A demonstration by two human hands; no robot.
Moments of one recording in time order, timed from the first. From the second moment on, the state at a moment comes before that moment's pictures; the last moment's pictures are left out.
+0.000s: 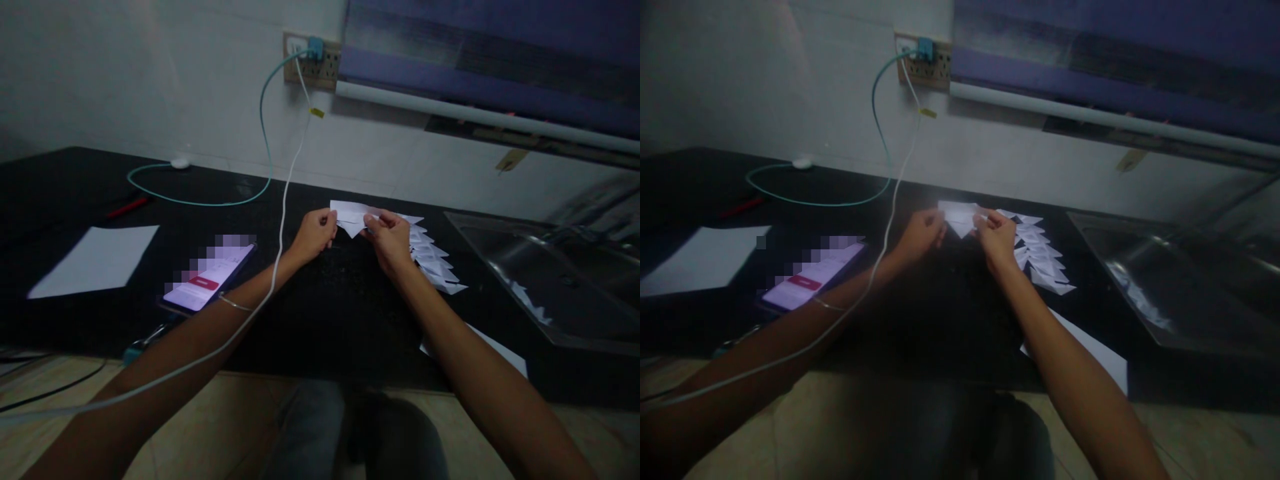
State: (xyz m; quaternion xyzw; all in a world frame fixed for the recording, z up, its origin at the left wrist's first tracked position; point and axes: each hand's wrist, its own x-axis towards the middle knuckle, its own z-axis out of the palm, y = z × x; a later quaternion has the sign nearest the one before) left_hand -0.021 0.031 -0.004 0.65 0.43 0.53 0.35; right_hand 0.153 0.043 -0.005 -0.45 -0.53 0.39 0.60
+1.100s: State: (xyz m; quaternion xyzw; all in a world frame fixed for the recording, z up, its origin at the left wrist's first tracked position) left_hand -0.025 0.029 0.002 0.61 0.39 0.58 0.38; right_hand 0.157 0.045 -0.001 -0.44 -0.56 0.30 0.63
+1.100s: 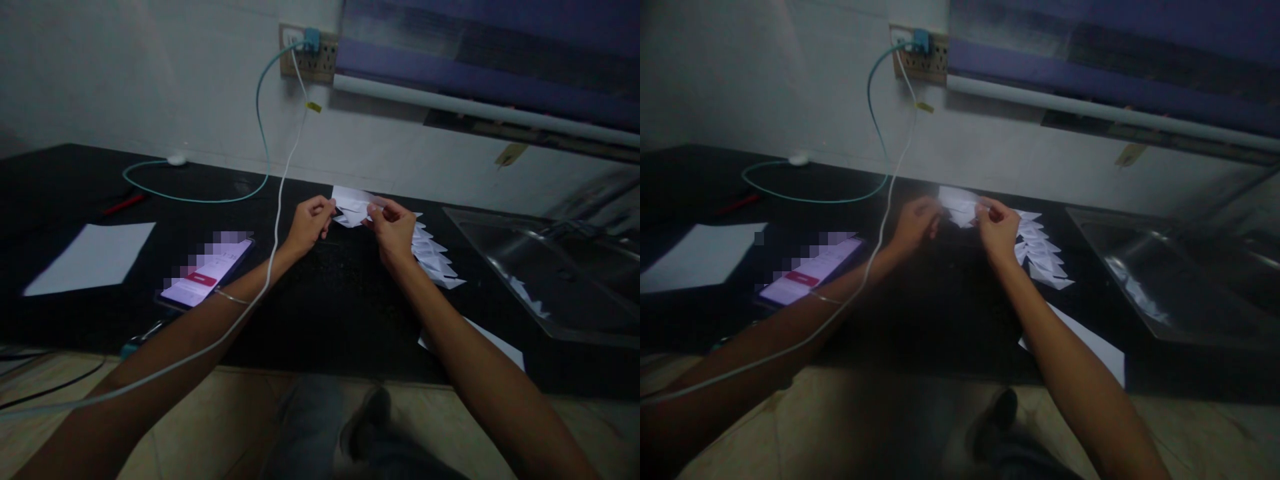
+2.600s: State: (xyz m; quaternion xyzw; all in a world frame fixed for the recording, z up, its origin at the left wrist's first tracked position) left_hand -0.030 0.041 -0.005 0.65 0.34 0.55 0.40; right_hand 0.156 0.039 -0.001 -0.44 -0.64 0.30 0.55
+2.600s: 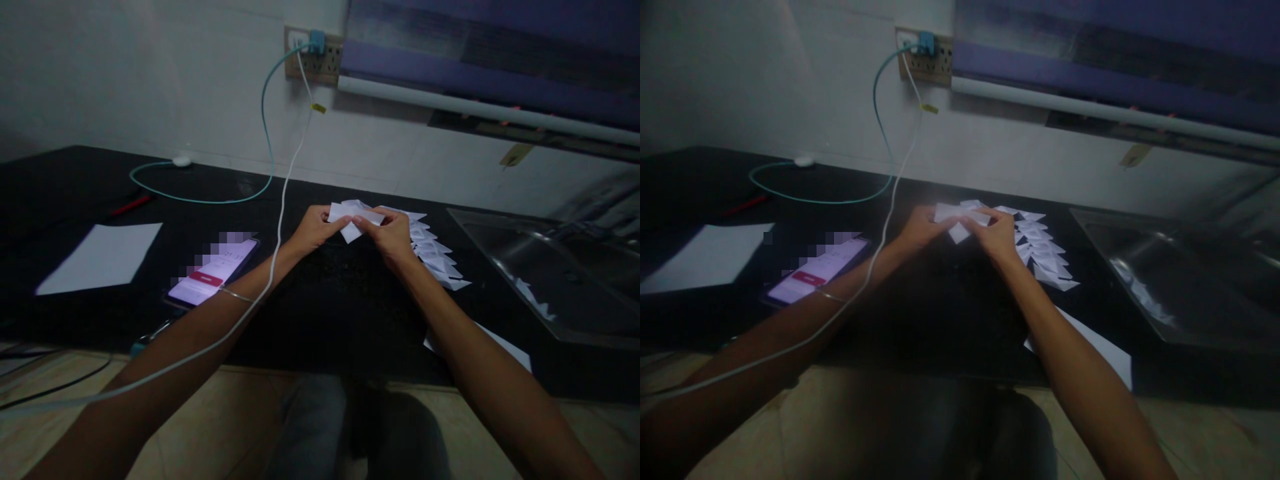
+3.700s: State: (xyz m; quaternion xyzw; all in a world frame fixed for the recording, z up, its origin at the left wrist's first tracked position) left_hand -0.030 0.042 -0.009 0.58 0.32 0.53 0.53; right_hand 0.158 0.033 0.017 -0.48 -0.51 0.48 0.53
